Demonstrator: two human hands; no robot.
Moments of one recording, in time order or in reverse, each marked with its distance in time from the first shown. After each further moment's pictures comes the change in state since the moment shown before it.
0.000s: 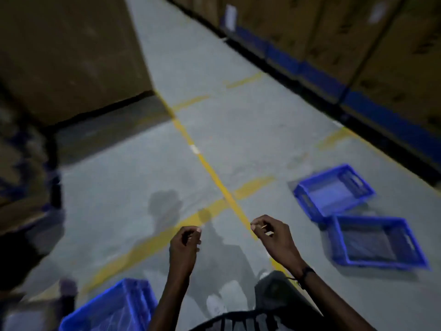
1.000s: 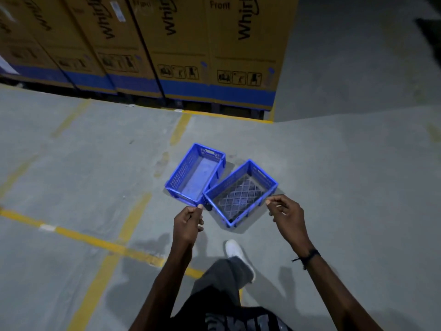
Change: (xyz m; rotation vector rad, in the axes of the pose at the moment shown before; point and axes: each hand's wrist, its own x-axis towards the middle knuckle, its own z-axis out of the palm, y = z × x) left_hand -0.236 0.036 0.580 0.179 -0.738 0.038; right_hand -0.235 0.262 -0.506 0.261 0.936 0.339
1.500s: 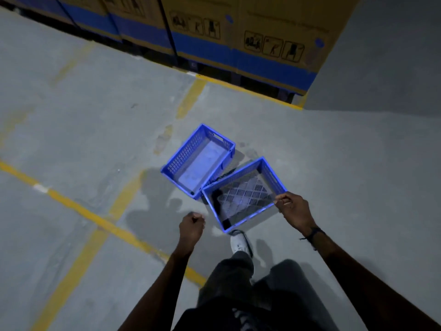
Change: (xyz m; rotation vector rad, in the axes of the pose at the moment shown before) left_hand 0.252 -0.102 0.092 0.327 0.109 -0.320; right_hand 0.323 0.087 0.020 -0.400 -0.321 0.126
